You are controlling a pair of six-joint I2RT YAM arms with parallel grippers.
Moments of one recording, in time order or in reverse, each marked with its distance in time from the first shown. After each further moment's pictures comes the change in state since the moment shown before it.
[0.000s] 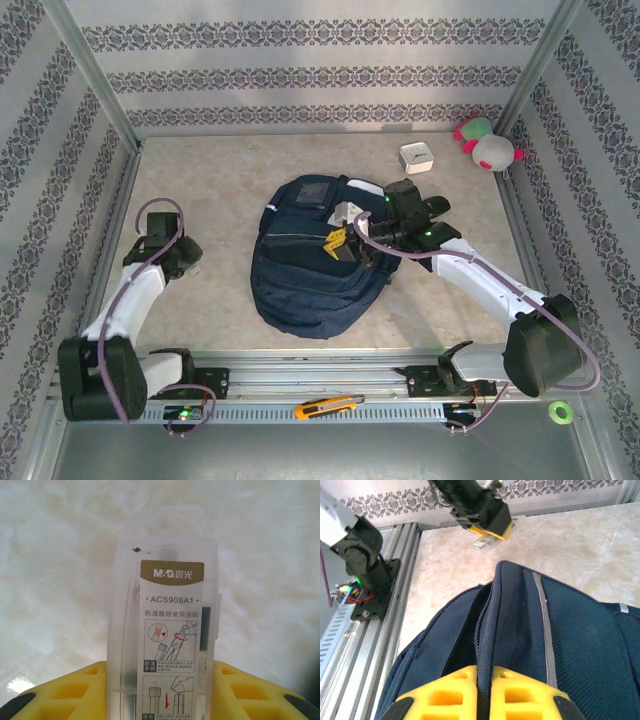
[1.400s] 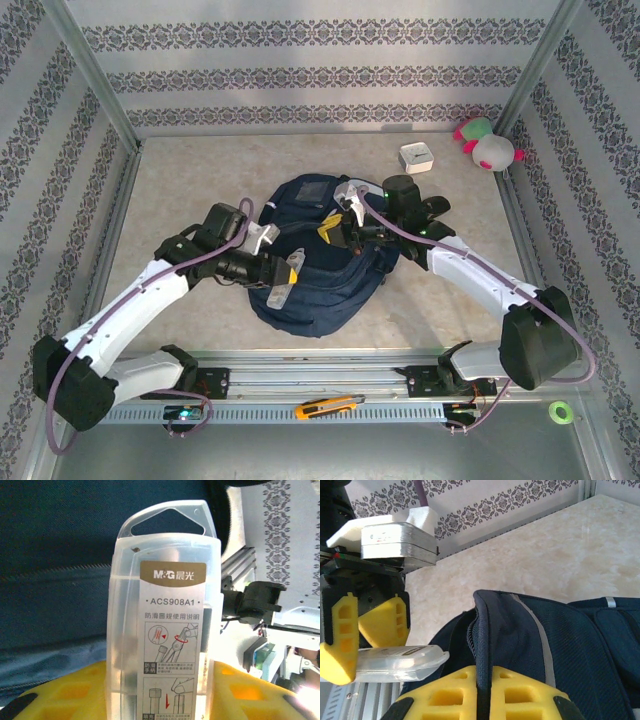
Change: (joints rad) left arm -0.585 0.009 0.253 -0.233 0.726 0.127; right arm 0.005 0.042 -0.003 0.219 0.065 0.367
